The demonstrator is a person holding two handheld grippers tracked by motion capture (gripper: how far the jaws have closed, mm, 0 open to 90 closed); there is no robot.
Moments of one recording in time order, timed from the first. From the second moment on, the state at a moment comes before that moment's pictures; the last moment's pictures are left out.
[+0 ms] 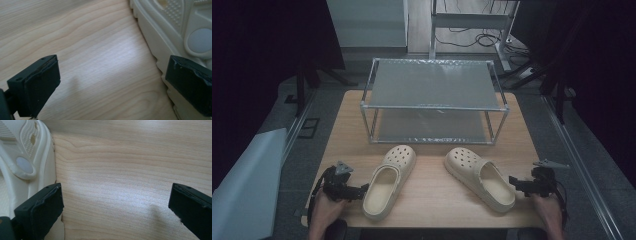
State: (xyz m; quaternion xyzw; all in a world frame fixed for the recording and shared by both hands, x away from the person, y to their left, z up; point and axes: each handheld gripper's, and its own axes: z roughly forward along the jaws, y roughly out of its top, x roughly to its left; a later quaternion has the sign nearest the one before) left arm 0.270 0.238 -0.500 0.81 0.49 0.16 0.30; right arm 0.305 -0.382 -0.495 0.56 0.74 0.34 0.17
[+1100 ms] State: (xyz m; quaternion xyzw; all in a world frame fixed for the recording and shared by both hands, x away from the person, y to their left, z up) left arm 0.258 0.218 -0.487 0.80 0.49 0.15 0.31; right arm 0.306 -0.385 -0.494 0.56 0.74 0.33 0.17
